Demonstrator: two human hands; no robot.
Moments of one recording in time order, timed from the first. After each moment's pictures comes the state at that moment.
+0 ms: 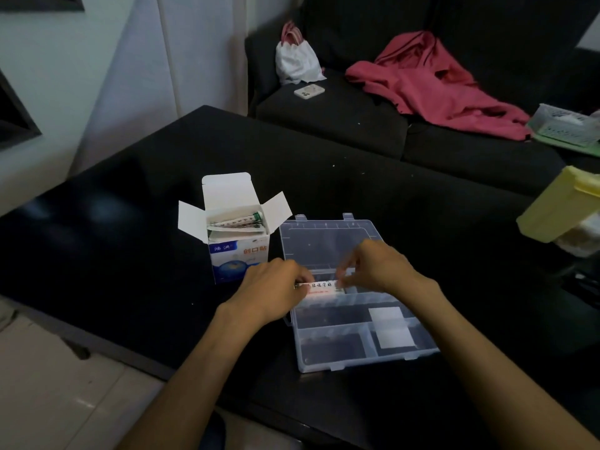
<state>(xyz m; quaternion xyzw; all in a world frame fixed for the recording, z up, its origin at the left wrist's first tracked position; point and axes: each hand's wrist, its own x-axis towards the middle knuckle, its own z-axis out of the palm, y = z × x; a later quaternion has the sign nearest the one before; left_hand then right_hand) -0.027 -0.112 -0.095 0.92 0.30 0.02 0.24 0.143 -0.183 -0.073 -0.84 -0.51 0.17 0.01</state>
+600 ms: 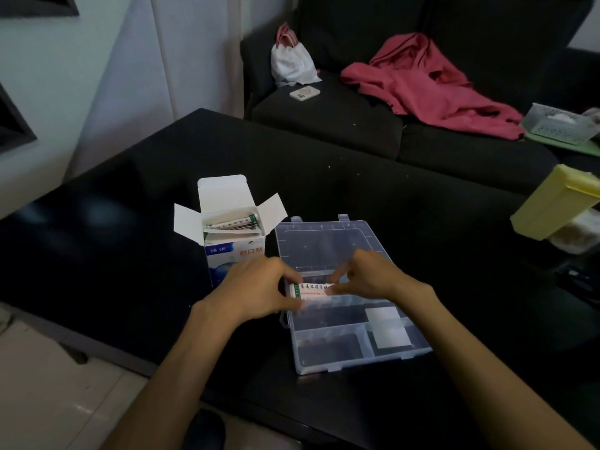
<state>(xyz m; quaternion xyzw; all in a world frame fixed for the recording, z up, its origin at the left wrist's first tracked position) -0.042 -0.105 -0.086 0.93 0.27 -0.01 0.24 0.147 -0.191 -0.084 -0.79 -0.57 0.23 0.02</state>
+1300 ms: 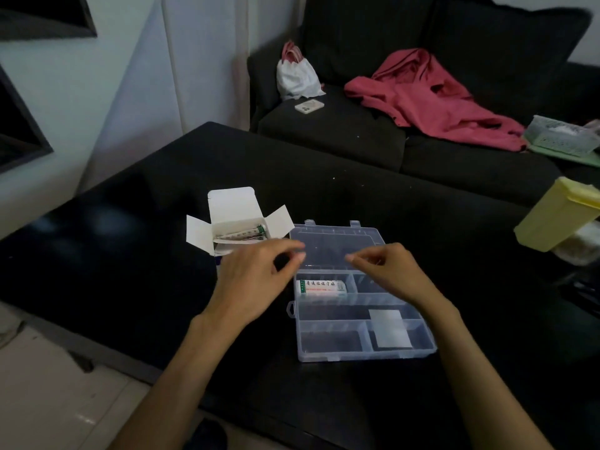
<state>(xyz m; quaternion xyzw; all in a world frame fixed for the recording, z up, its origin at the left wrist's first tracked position) -0.051 -0.108 -0.075 0.88 0.31 0.30 0.18 0.150 -0.203 -0.068 -0.82 -0.45 0.21 0.30</state>
